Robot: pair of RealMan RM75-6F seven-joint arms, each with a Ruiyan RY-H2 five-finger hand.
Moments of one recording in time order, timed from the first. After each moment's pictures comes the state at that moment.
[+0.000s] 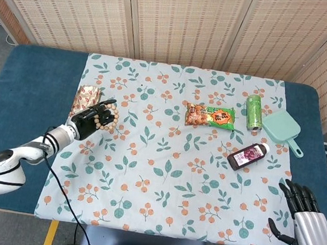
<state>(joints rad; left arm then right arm) -0.65 -1.34 -0.80 -1.48 -0.30 0.12 -0.22 0.02 -1.01 -0.05 -1.74 -1.67 1.51 -0.03</state>
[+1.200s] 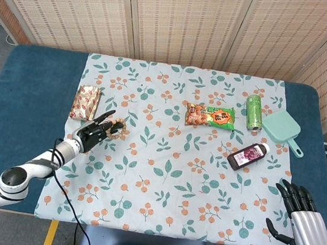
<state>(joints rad) -0.59 -1.43 -0.74 -1.53 0.31 0.19 -0.57 0.02 -1.02 -0.05 -1.74 -1.66 1.48 -0.05</state>
